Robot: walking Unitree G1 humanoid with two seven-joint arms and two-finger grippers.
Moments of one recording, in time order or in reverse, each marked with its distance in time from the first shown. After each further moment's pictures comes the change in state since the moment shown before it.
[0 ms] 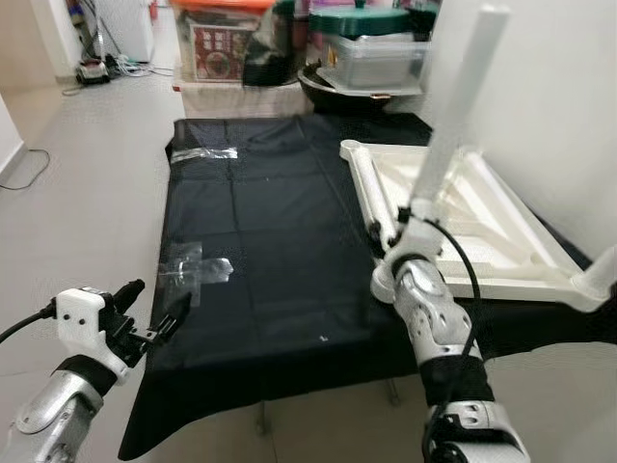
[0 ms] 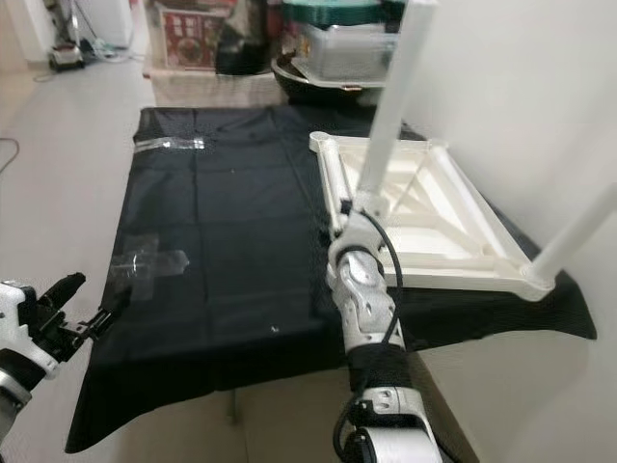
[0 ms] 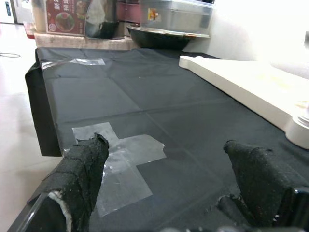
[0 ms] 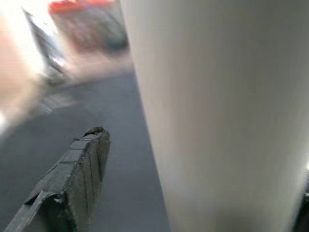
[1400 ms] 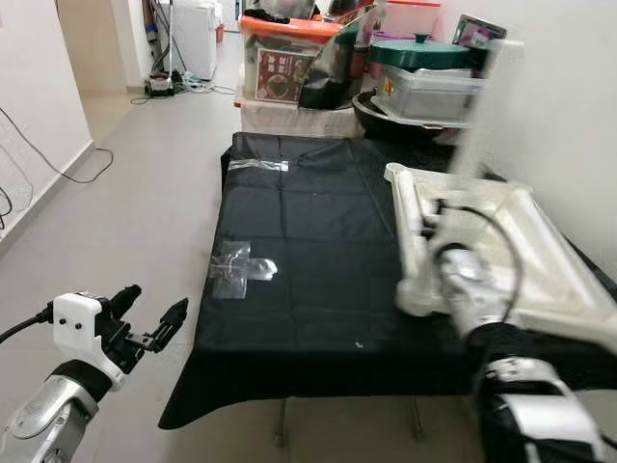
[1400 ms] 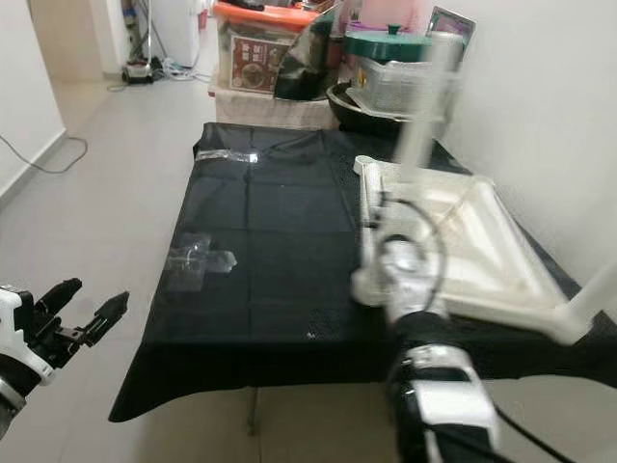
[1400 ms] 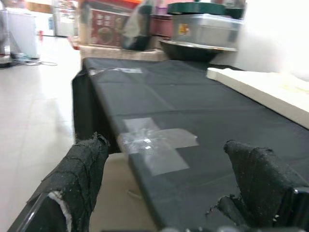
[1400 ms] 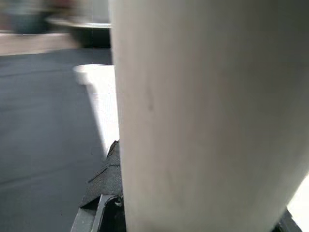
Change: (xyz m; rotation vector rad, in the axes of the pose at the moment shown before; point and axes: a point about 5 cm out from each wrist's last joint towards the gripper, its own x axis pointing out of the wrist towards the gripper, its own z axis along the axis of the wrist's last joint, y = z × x) left arm -0.004 0.001 -0.002 -0.002 0.011 0.012; right arm 0.002 -0.118 -0.015 -0.226 0.165 -0.539
